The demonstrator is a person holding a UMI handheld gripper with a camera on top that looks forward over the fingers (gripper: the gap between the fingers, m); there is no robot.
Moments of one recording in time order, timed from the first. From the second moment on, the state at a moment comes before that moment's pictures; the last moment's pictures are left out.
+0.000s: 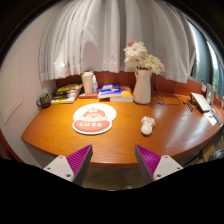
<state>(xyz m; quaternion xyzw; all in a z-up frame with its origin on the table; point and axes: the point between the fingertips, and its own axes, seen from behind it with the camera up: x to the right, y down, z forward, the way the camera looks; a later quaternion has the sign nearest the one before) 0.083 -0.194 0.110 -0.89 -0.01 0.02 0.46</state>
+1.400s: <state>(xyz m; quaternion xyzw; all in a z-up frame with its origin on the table) 0.237 0.004 -0.016 -0.93 -0.03 0.01 0.36</state>
